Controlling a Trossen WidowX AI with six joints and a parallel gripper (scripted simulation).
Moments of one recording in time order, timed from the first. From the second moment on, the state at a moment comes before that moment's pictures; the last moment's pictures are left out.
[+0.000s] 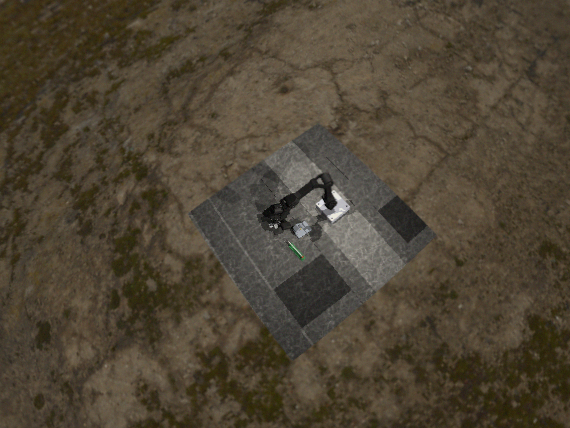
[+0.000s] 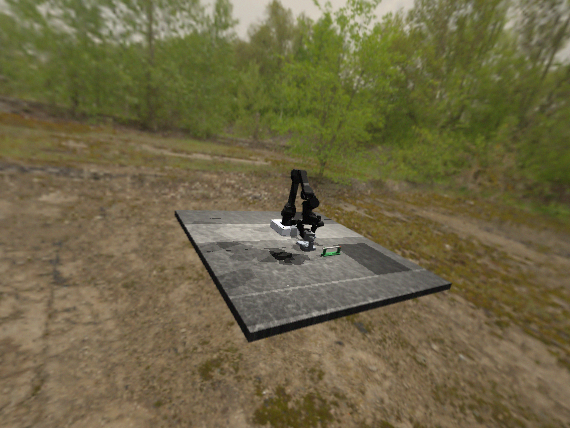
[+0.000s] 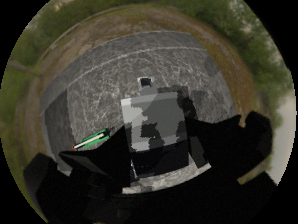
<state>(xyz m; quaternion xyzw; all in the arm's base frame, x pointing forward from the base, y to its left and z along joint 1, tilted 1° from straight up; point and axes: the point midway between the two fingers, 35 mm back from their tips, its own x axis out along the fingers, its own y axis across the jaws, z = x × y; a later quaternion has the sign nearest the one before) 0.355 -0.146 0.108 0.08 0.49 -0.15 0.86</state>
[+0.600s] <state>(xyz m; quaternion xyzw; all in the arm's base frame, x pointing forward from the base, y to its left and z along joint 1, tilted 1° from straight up) 0.340 -0.126 0.096 0.06 0.53 -0.16 0.83</state>
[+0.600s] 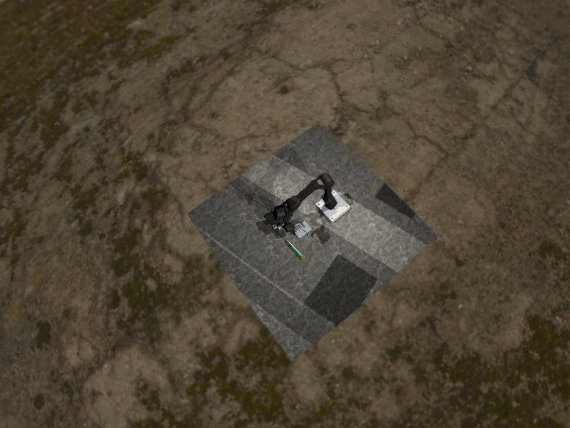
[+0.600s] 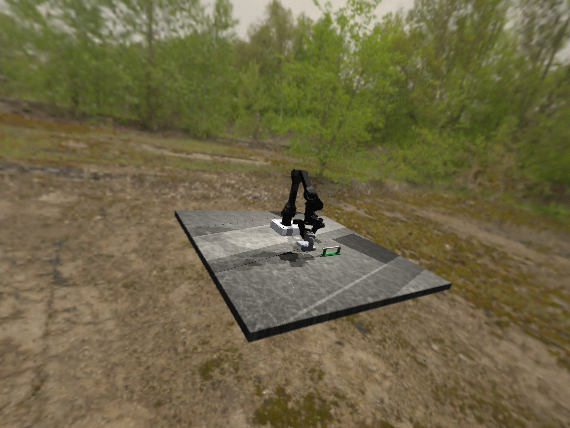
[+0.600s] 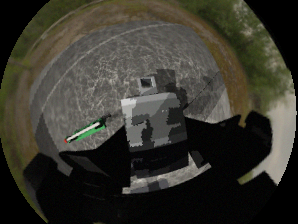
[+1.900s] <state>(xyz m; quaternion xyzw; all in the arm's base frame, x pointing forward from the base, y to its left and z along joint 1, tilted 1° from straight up) 0.298 -0.095 0.086 -0.06 0.62 -0.23 0.74</state>
